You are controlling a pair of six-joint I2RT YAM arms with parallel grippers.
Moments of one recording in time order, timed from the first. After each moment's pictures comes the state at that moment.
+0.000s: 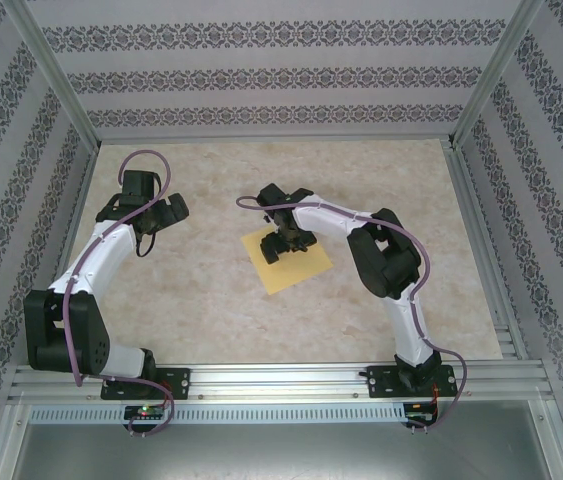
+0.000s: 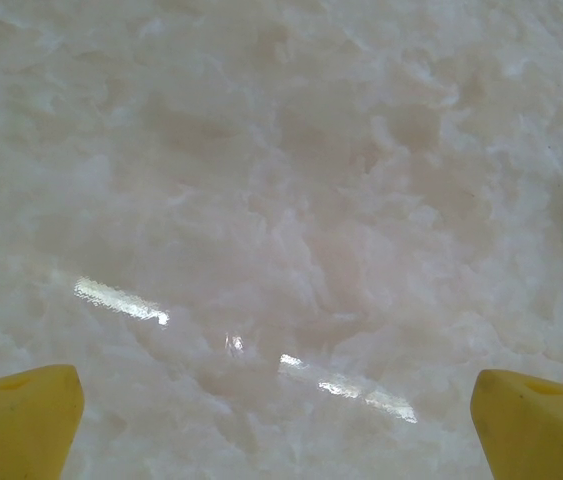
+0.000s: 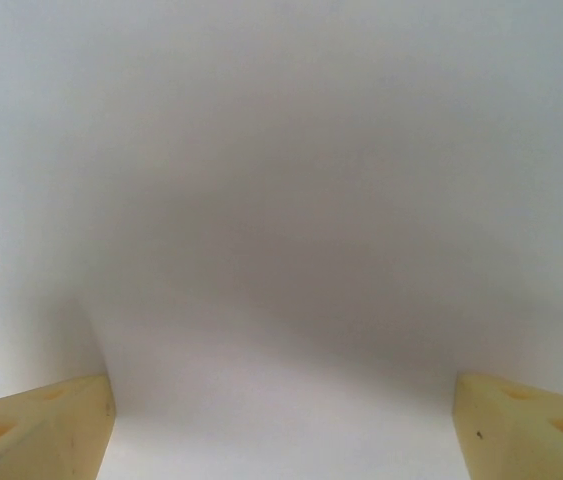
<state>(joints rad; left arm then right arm) -0.05 1.41 1.04 -0.55 -0.06 -0.51 0.68 2.18 1.63 -0.89 0.03 0.19</state>
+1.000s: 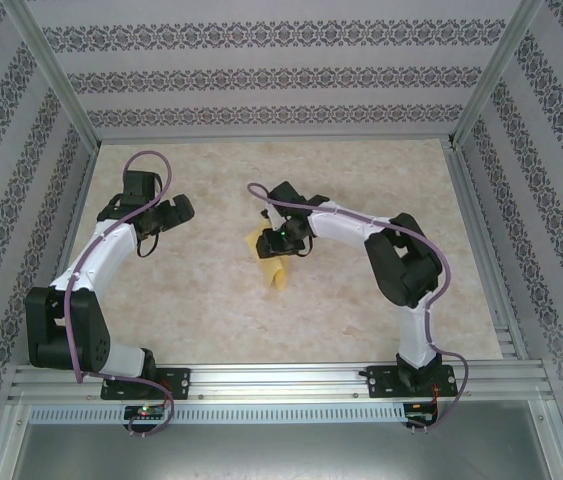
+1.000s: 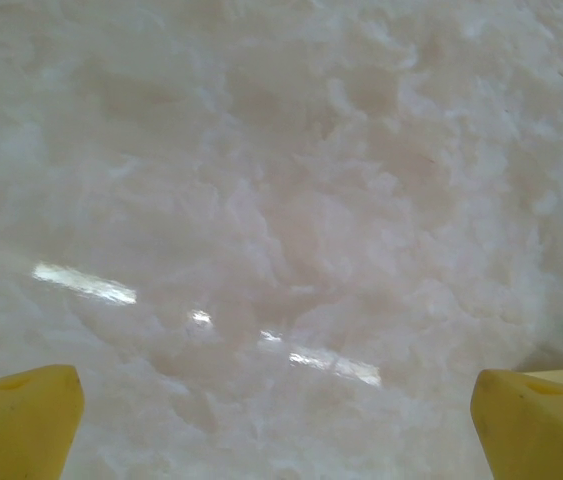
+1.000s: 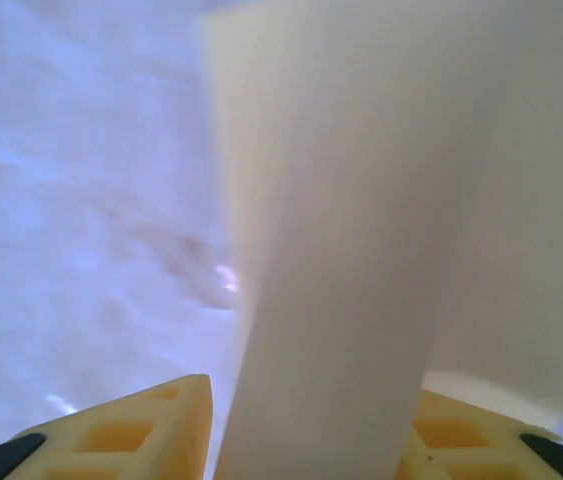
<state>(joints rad) -0.05 1.42 1.03 -0.54 0.06 -0.51 0.66 2.00 1.41 -0.56 -0.40 0.38</state>
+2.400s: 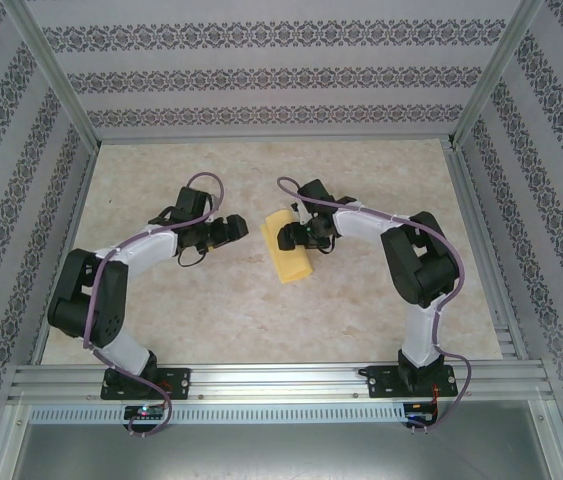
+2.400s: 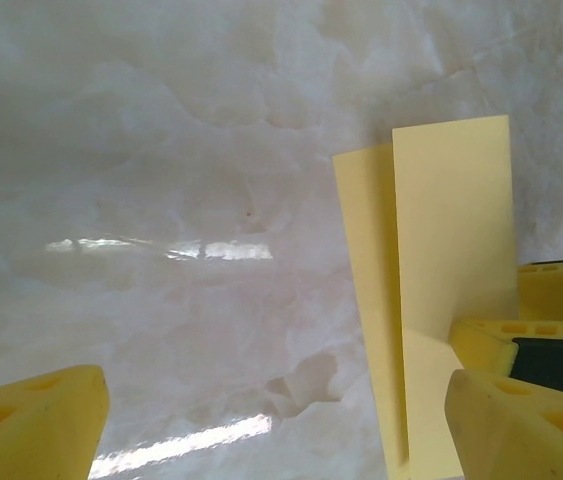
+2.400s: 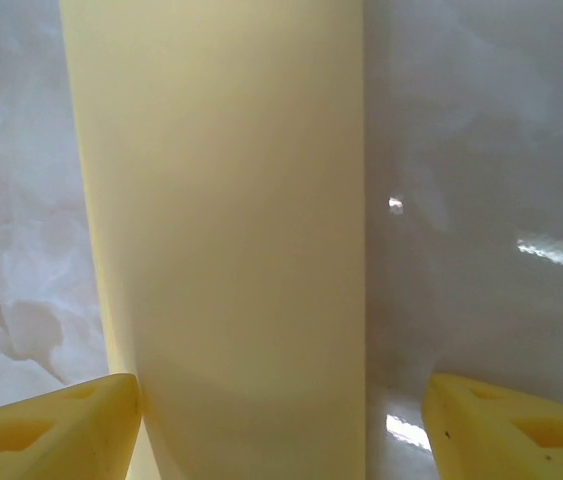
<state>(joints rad) -0.32 1.62 0.94 -0.25 0.35 -0.66 0.51 1.95 1.26 -0.49 -0.26 0.33</state>
